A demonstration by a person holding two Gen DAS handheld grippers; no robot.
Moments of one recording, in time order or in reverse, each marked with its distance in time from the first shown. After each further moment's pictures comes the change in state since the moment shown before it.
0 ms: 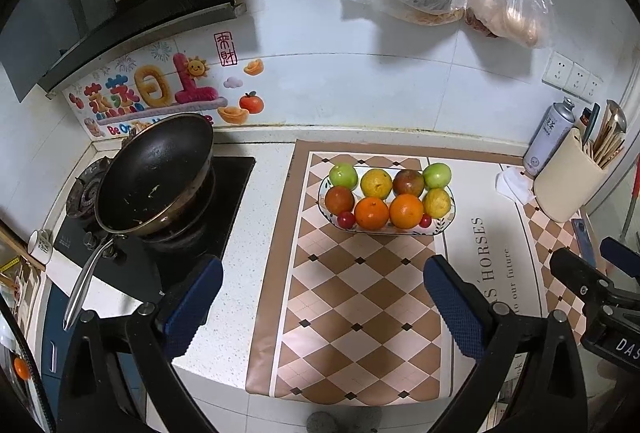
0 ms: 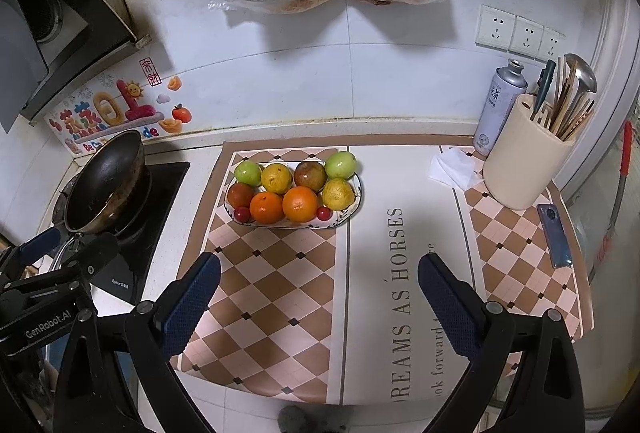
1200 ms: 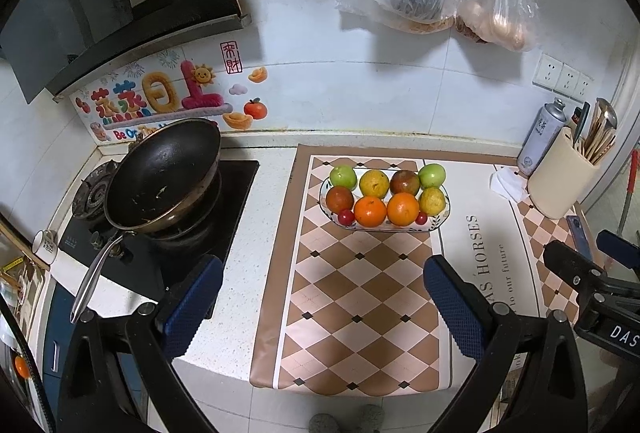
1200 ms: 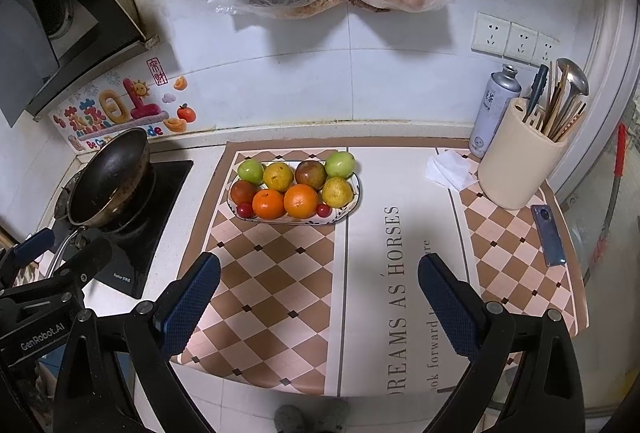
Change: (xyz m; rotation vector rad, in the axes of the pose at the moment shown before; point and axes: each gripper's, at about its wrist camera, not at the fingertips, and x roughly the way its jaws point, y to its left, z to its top) left arm -0.027 0.000 -0.015 -0.003 -0.033 0.007; right arm -0.020 0.001 -0.011 -0.022 -0.016 -0.003
